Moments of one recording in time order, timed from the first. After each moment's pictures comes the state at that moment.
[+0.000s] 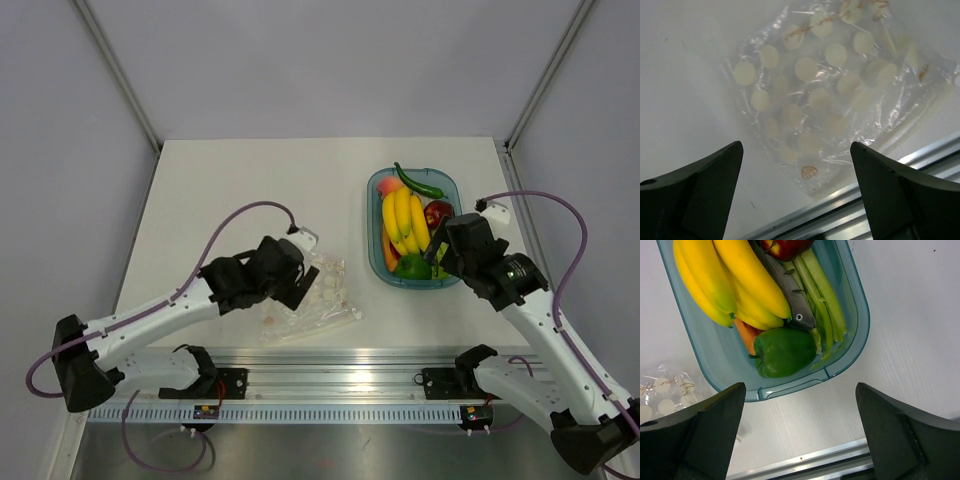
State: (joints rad) left arm -0.89 1.10 0.96 -0.76 -0.33 -0.23; right arm 0.46 0.89 1.00 -0.95 0.46 0.74
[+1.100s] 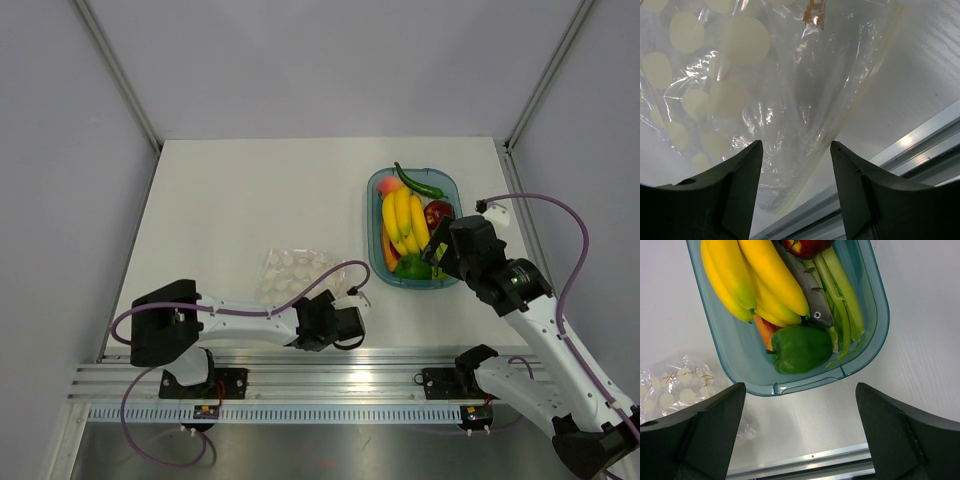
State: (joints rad) left arm -1.35 1.59 0.93 -0.64 -0.53 -0.29; right arm 0.46 0.85 0.98 -0.90 0.40 0.74
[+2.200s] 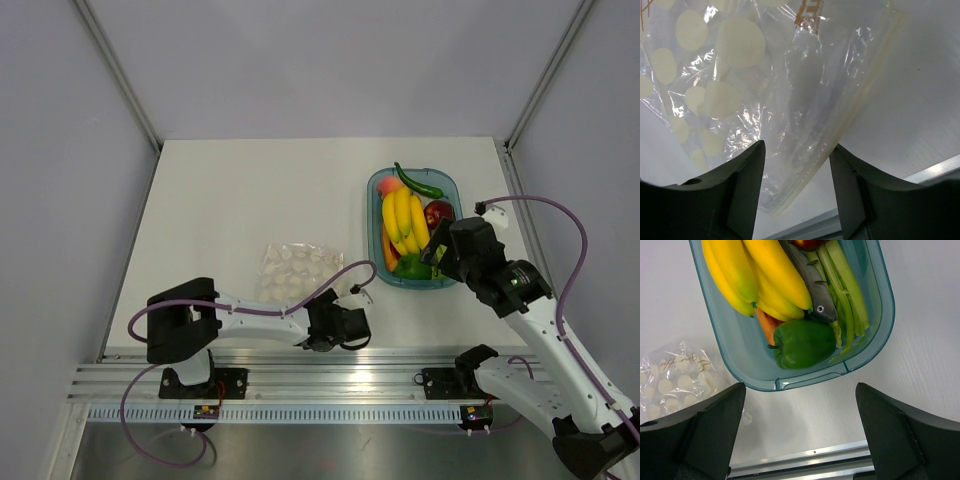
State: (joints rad) left arm -1.35 1.68 0.96 -0.63 -0.64 -0.31; right arm 0.46 0.84 0.97 -0.90 0.37 0.75
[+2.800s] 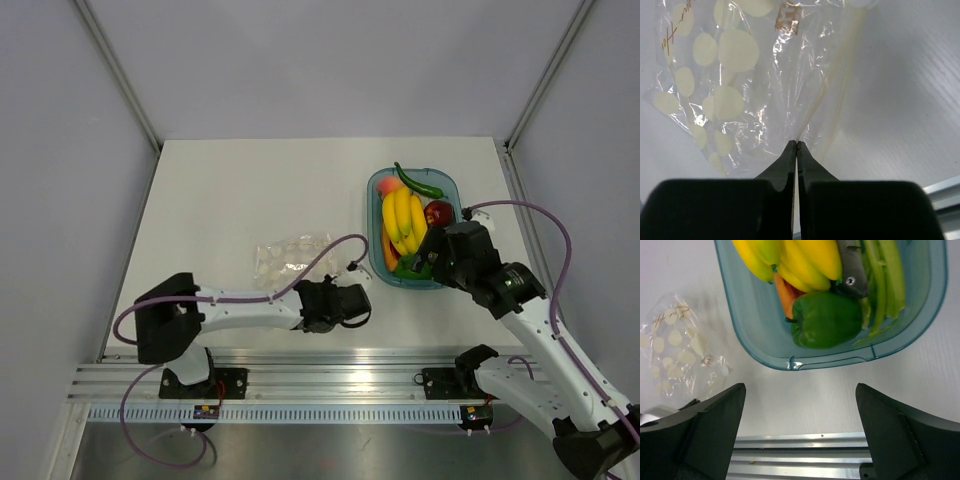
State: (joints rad) left arm -1.28 1.64 1.03 -0.64 -0.65 -0.31; right arm 0.46 0.84 0.91 -0.88 0.24 0.73
